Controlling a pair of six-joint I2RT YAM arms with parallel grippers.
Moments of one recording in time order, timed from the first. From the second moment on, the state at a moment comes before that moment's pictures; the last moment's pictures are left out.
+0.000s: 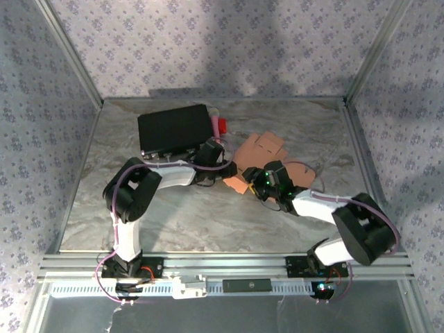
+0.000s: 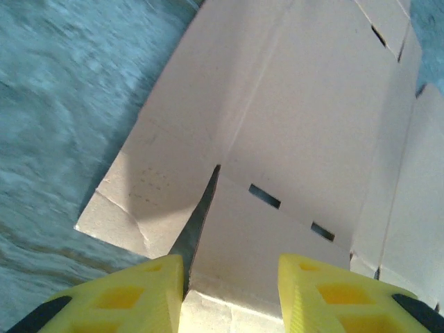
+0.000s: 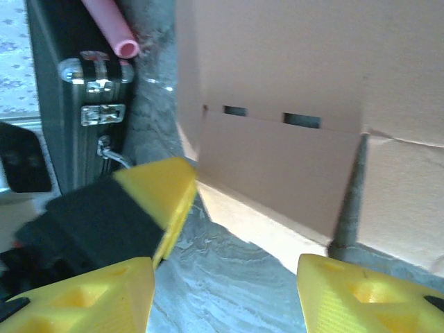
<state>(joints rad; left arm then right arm) -0.73 1.91 1.08 0.03 0.19 -0.77 0.56 1.37 0.49 0.26 -0.14 1.33</state>
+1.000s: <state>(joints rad) -0.78 1.91 1.04 0.09 0.18 -0.83 0.49 1.45 0.44 0.29 -0.24 1.23</state>
